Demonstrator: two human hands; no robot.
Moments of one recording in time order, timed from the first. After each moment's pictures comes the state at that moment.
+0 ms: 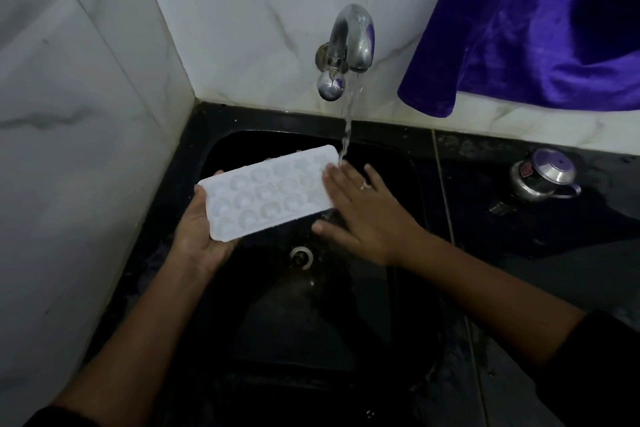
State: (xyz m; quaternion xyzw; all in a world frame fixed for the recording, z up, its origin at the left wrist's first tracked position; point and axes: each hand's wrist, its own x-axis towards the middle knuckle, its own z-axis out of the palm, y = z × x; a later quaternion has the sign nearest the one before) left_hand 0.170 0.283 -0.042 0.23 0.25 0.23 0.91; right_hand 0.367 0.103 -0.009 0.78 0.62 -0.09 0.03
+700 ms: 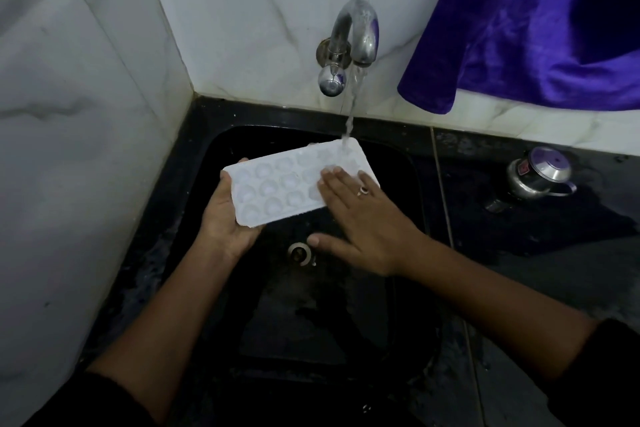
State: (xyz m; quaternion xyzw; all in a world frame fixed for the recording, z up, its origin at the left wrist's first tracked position) left_hand 0.200 0.278 -0.056 0.18 0.30 0.23 0.91; right_hand 0.351 0.092 -0.002 0.76 0.64 -0.10 0.04
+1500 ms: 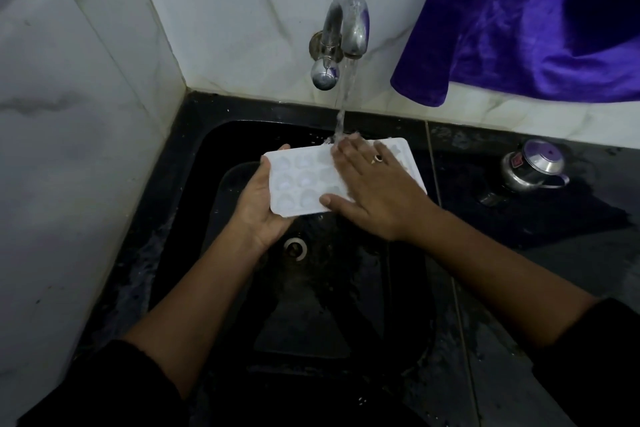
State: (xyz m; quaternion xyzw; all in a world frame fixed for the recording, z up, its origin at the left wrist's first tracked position) left_hand 0.246 0.257 -0.063 0.17 0.27 0.14 0.94; right_hand 0.379 0.099 0.016 0.80 0.59 -0.09 0.02
